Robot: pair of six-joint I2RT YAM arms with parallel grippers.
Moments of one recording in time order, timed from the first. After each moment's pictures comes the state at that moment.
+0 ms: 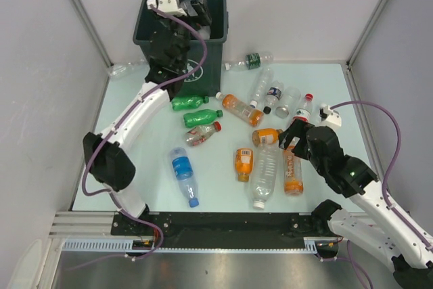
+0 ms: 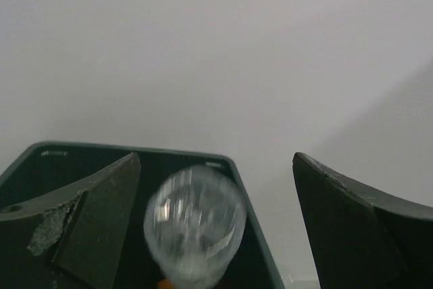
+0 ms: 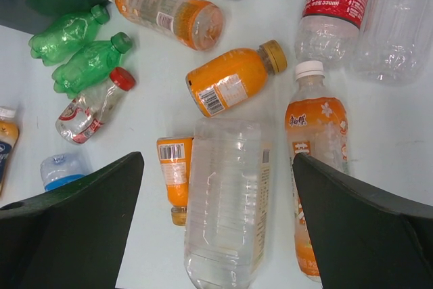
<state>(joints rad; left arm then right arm) -0.49 1.69 1.71 0.53 -0.35 -0.04 0.64 0.69 0.82 -0.67 0.42 0.78</state>
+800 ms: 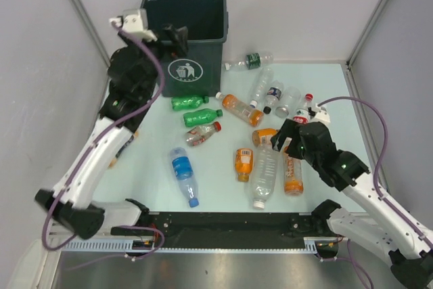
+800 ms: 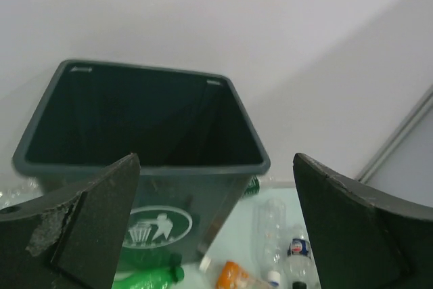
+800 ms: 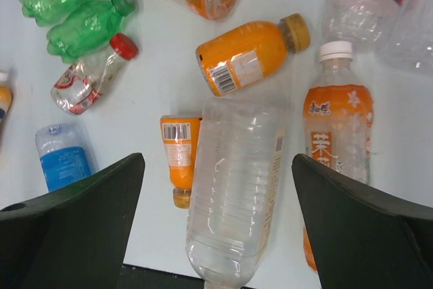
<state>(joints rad) -0.48 1.32 1.54 0.03 -0.30 -0.18 0.63 0.76 0.82 -0.66 0.31 0.75</state>
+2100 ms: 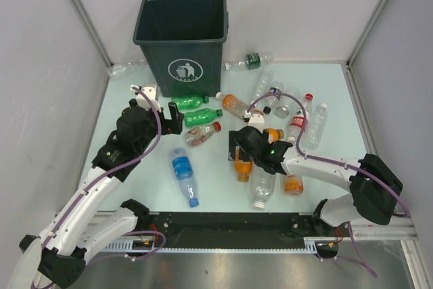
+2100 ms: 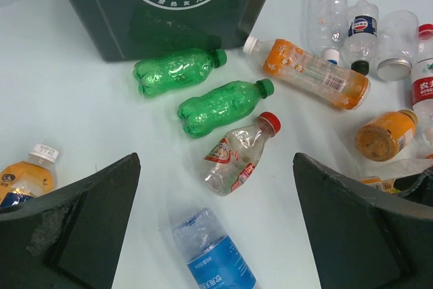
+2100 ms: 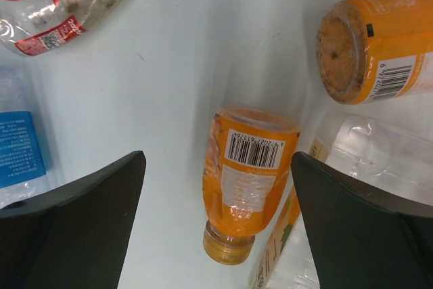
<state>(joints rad) -0.48 0.83 0.89 -0.37 -0.20 -0.21 0.95 1.40 0.87 -0.28 0.42 0.73</state>
